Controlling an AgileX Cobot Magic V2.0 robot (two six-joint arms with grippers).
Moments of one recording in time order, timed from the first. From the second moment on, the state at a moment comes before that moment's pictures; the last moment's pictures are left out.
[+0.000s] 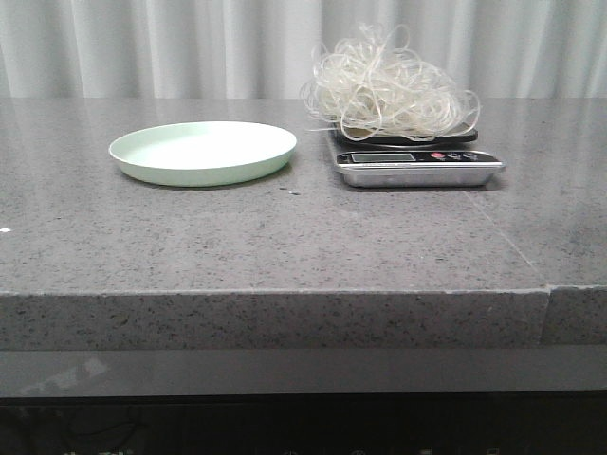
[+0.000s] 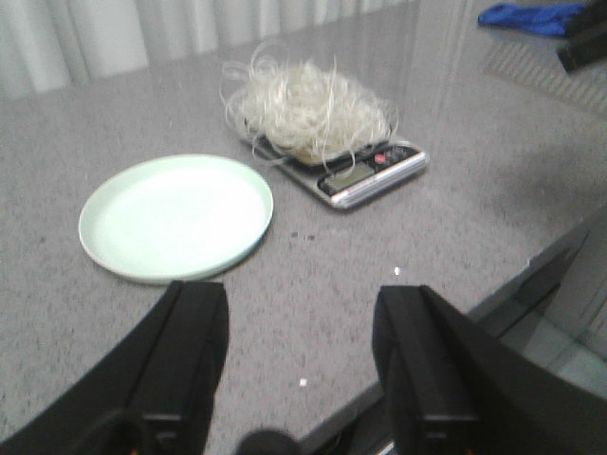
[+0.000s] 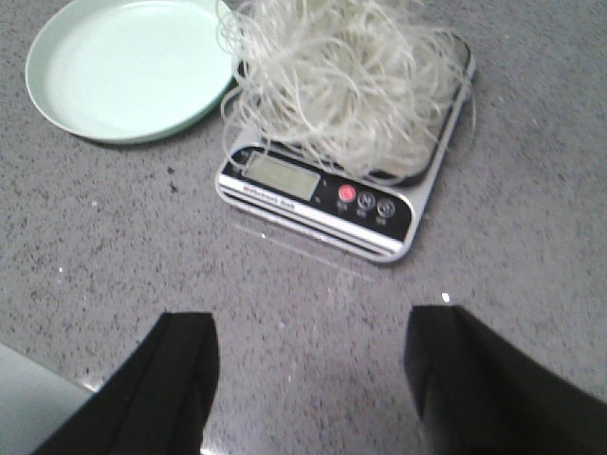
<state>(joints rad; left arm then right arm) -0.66 0.53 -0.76 0.01 0.64 -0.03 0.28 1.06 -1.12 0.20 0.81 -0.17</state>
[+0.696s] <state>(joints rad) -0.66 0.53 -0.75 0.01 0.69 -0.03 0.36 1.60 -1.54 0.20 0.77 -0.18</state>
